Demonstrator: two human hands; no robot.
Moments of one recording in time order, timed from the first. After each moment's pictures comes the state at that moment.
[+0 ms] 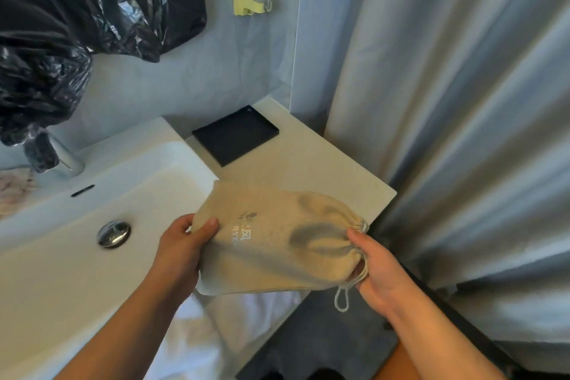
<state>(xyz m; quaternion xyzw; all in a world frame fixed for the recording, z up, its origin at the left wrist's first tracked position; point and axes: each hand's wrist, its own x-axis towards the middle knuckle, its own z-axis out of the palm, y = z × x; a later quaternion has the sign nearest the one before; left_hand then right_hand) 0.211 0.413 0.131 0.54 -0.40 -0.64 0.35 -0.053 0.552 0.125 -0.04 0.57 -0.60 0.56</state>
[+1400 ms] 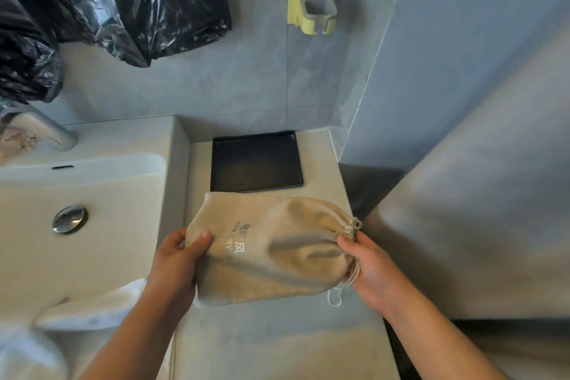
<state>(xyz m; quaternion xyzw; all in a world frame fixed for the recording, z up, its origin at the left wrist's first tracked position) -0.015 0.289 0.103 0.70 -0.15 -0.49 0.50 -0.304 0.231 0.090 -0.24 0.53 -0.32 0.75</state>
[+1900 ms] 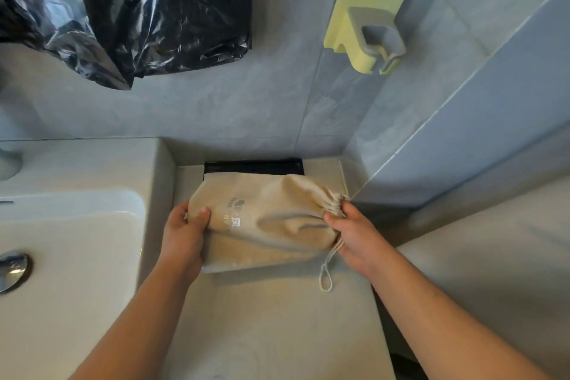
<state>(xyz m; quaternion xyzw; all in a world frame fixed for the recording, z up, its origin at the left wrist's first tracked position) 0.043 0.124 0.029 0.68 -0.12 -0.49 0.53 -0.232 0.059 0.054 -0.28 0.58 -0.32 0.70</state>
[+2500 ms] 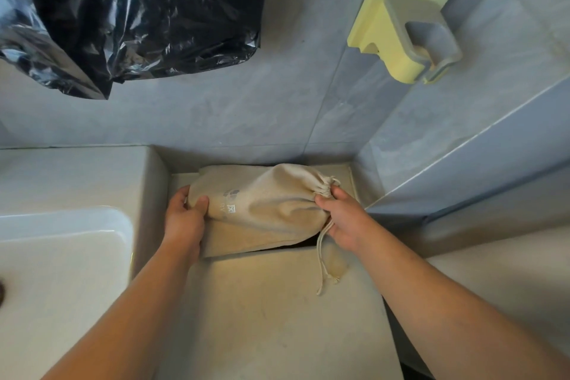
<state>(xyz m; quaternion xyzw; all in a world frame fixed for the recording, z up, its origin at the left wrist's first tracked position) 0.065 0.051 -0.015 0.73 -0.14 -0.44 0.51 -0.197 -0.019 0.011 -0.25 0.60 -0.29 0.70</state>
